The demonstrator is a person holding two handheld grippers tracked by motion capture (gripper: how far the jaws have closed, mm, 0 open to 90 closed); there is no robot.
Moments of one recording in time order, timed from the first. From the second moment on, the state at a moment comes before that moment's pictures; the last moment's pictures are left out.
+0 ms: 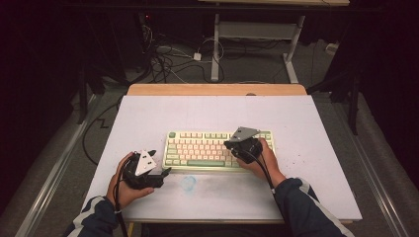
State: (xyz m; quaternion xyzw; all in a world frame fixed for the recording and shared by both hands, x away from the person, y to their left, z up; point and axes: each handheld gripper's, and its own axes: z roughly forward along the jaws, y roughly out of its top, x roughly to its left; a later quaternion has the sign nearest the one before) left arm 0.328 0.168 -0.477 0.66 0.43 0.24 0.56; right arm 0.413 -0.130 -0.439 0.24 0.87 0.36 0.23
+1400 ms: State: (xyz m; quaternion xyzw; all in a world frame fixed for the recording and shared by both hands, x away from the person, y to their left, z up) left arm 0.329 0.167 -0.481 0.68 0.44 0.23 0.54; right arm 0.388 -0.159 -0.412 0.23 0.82 0.45 0.26
